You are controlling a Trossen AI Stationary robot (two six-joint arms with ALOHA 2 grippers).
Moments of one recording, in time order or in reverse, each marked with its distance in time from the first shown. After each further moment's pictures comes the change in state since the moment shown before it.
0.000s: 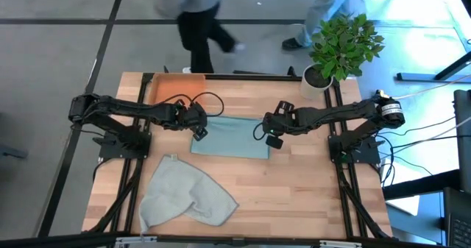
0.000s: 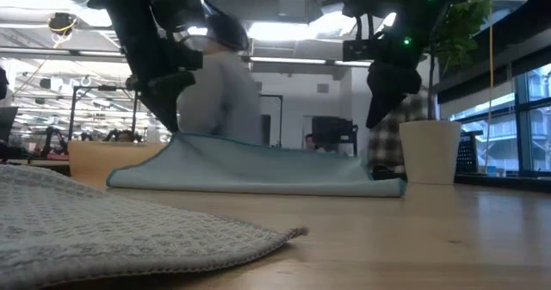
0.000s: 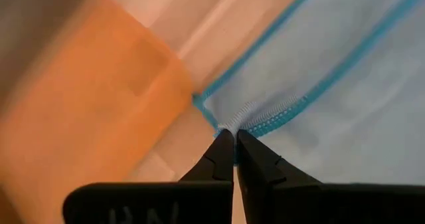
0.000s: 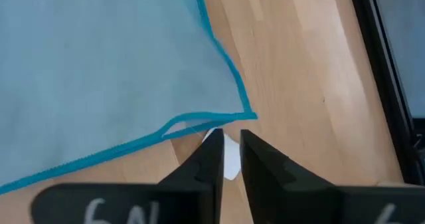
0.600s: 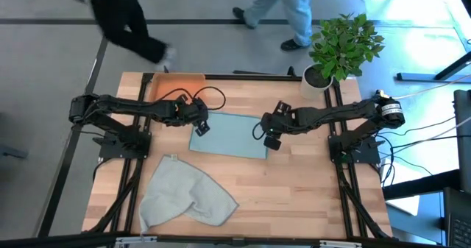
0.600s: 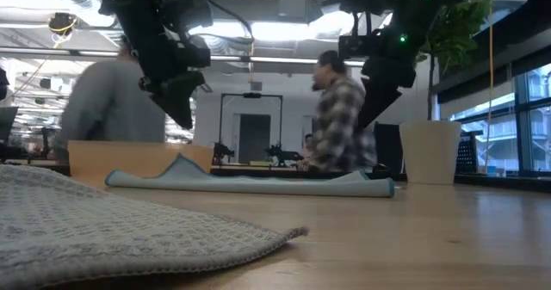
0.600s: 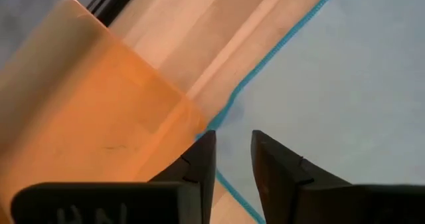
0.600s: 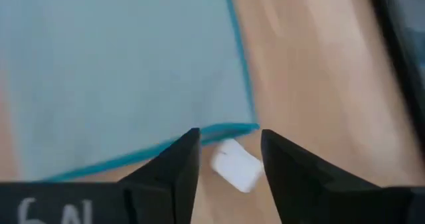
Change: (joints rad) left arm 0.056 0.000 0.000 0.091 0.003 0.123; right arm 0.000 0.000 0.000 0.064 -0.084 -0.005
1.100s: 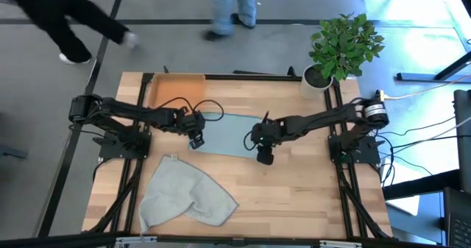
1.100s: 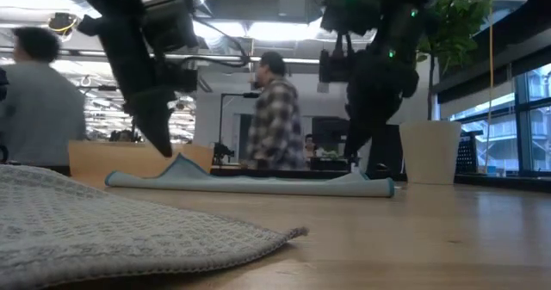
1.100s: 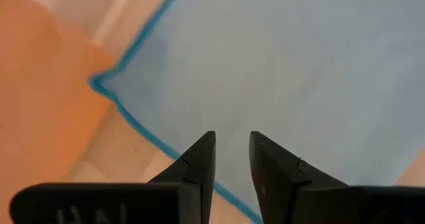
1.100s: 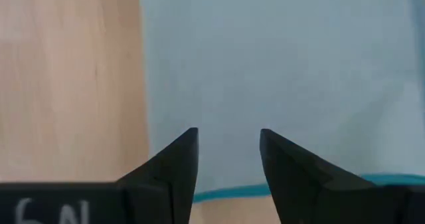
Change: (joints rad) left arm -0.056 0.000 -0.159 0.103 0.201 0.025; right arm 0.045 0.182 0.000 0.189 -0.319 0.004
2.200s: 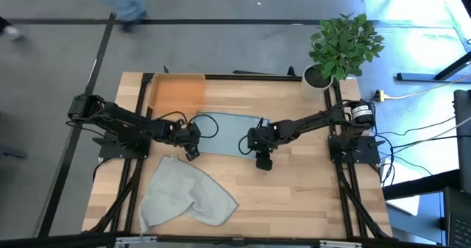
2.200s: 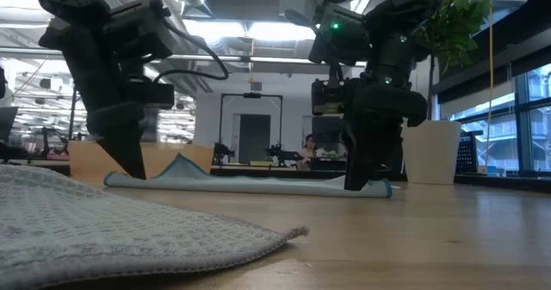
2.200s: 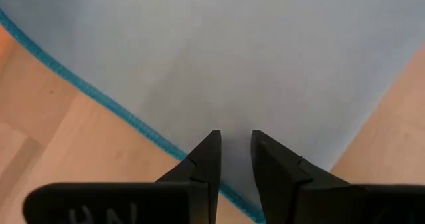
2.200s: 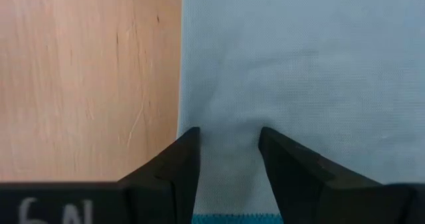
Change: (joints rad) left arm -0.168 0.000 -0.151 0.138 0.012 -0.193; right arm -0.003 0.134 0.002 0.043 -0.118 -0.054
